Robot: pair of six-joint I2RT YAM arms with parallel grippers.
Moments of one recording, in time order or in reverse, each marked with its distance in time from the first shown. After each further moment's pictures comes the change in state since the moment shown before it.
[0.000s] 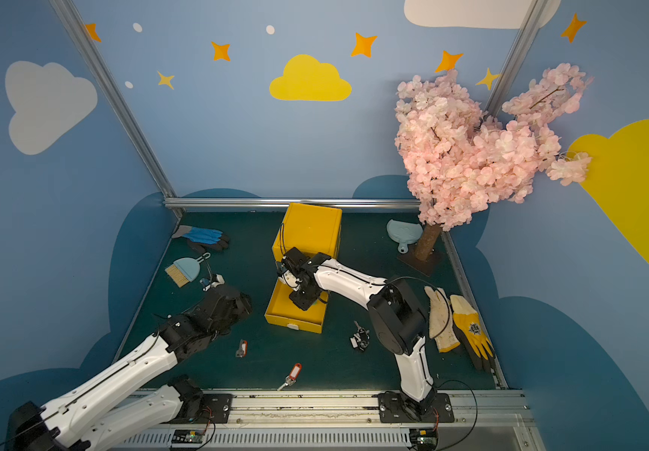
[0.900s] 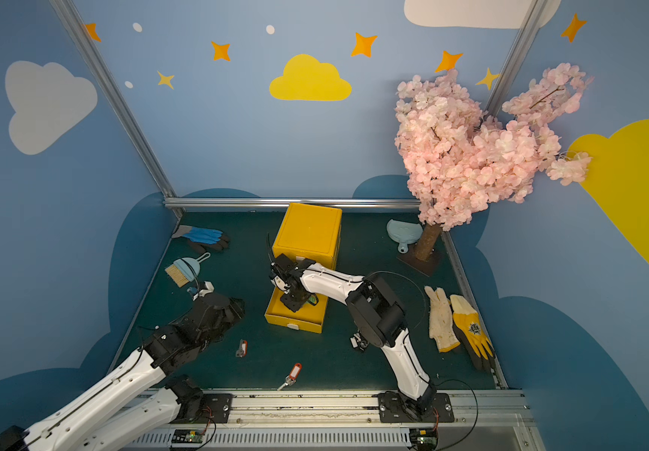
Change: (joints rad) left arm -0.003 -0.166 -0.067 -0.042 -0.008 -0.089; right arm 0.040 0.164 0.086 0.073 0.080 0.037
